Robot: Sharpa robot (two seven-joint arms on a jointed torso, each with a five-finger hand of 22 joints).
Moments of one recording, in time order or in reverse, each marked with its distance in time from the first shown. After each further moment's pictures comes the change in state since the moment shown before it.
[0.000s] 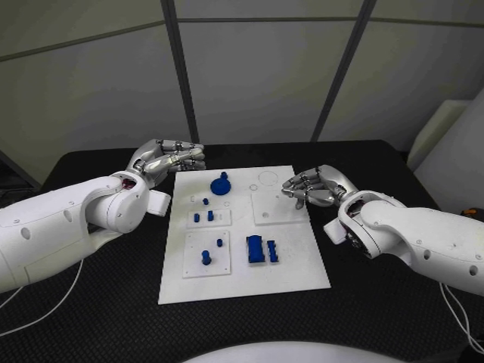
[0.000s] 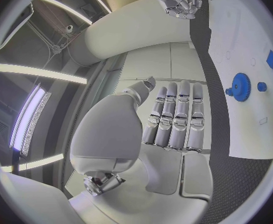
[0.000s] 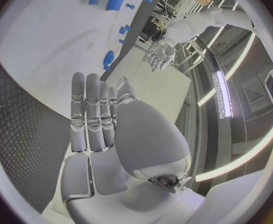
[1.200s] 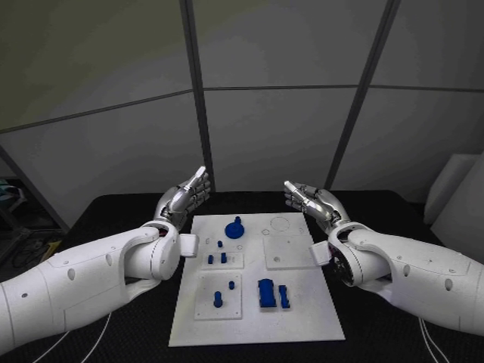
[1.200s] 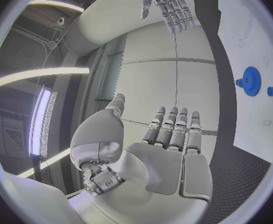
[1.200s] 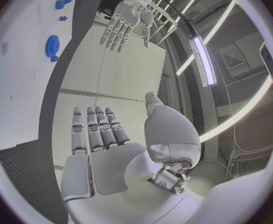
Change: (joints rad) left arm -0.042 0.079 -0.046 0.058 0.157 -0.307 0.131; left_hand -0.657 0.129 -0.313 0.012 -0.105 -0.596 -0.151 -0.070 -0.062 -0.634 -0.043 -0.175 -0.059 -0.569 -0.023 -0.364 -0.092 -0.071 -0.530 -0.075 -0.181 -0.414; right arm 0.060 0.115 -0.070 -0.094 0.438 -0.049 0.331; right_hand -0.786 -0.027 0.148 -0.132 -0.130 -0.484 -0.090 -0.184 -0.241 -0.516 -0.028 -0.335 -0.568 -0.675 0.013 -0.628 -0.559 -0.056 -0.542 0.009 -0.588 -0.498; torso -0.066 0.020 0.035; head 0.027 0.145
